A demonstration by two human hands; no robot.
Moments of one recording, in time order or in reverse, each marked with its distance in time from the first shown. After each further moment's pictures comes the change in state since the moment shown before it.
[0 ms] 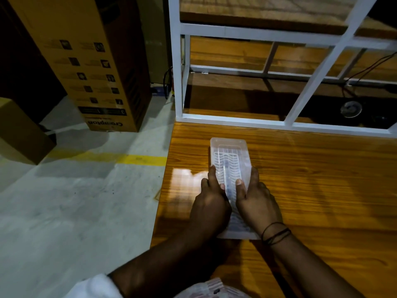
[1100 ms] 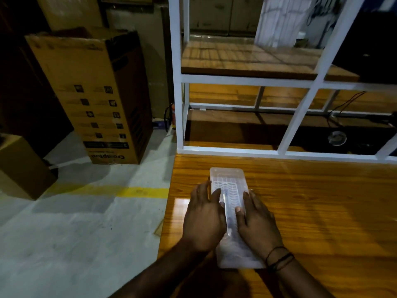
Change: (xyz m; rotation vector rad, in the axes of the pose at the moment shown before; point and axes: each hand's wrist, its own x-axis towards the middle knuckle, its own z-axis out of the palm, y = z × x) left_hand 0.027 0.007 -0.055 0.265 0.075 0.196; right_hand 0.005 -0.002 -0.009 -0.129 0.048 -0.162
